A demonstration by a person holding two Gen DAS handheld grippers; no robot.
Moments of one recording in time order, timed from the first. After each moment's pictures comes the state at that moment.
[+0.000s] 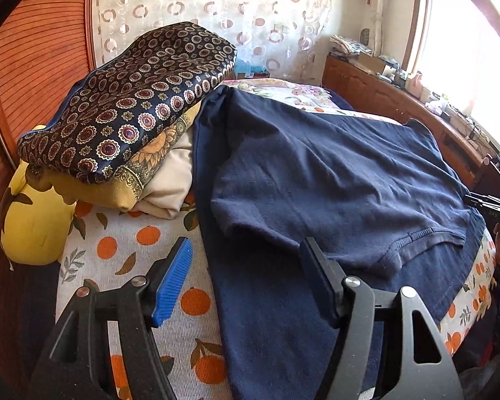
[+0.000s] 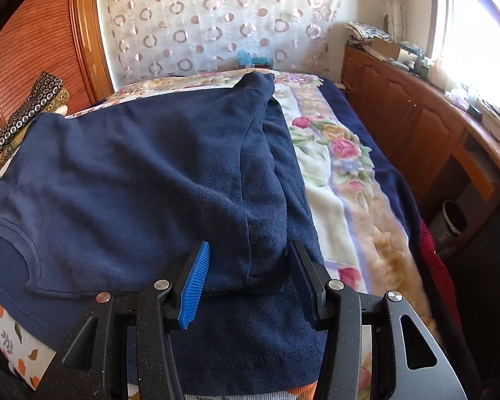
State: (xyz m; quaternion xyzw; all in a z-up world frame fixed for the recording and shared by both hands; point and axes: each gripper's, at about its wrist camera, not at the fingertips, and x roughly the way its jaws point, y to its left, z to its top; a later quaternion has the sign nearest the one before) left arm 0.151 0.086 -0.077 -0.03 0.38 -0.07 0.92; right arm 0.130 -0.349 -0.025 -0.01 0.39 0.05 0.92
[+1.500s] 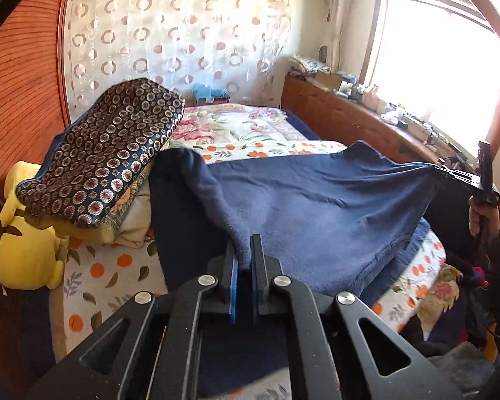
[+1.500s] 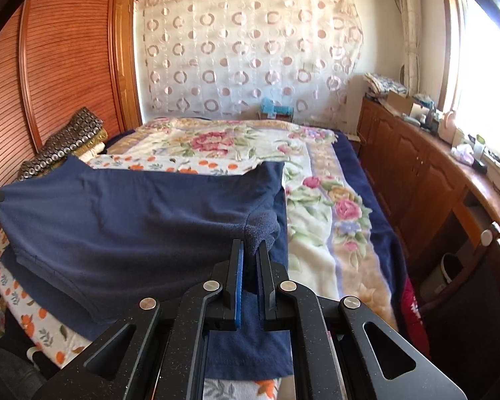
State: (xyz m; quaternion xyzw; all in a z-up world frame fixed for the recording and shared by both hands) left arm 0.101 0.063 -0.003 -0.03 0.34 -0.16 0.93; right arm 0.066 -0.364 0.051 -0.05 0.31 0.10 0.95
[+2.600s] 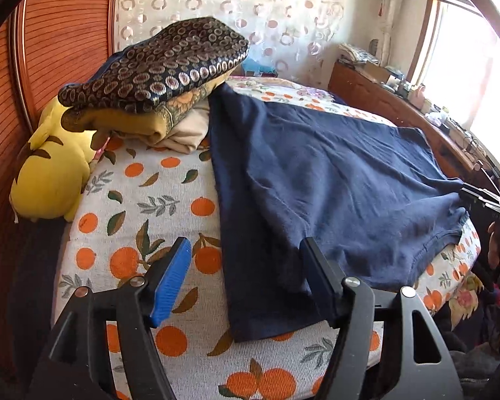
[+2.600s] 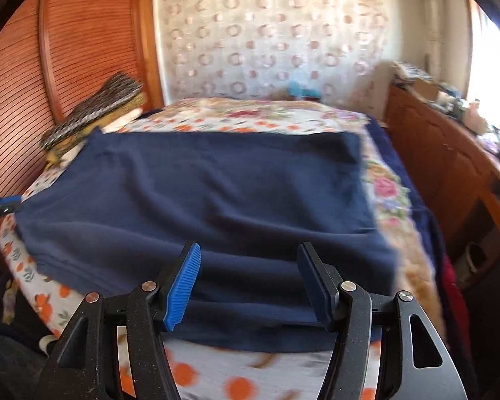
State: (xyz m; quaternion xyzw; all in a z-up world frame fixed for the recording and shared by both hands) left arm 0.078 0.093 -0.086 -0.07 0.39 -0.06 0.92; right arm 0.031 -0.269 -0.037 -0.03 0.34 0.18 0.92
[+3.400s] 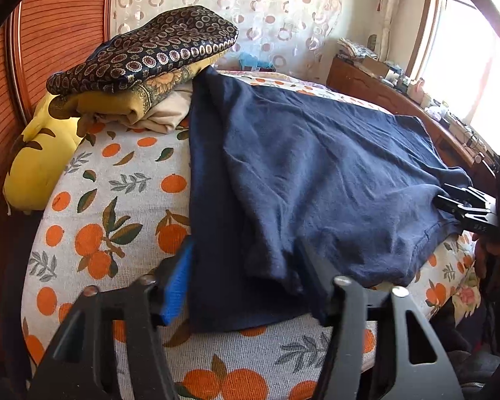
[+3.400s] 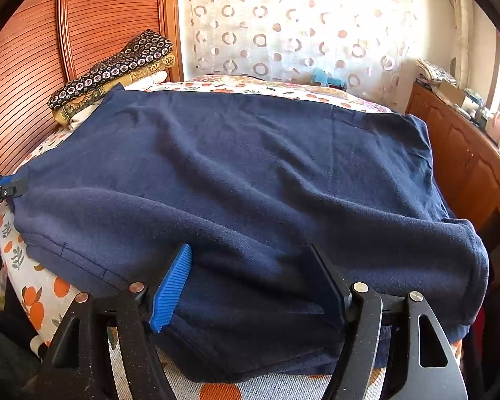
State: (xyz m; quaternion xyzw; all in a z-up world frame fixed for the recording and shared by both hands) left arm 0.073 0.068 -0.103 -0.06 0.39 -0.05 0.92; right arm 0.058 -0.207 -0.078 -0.08 0.36 0.16 0.92
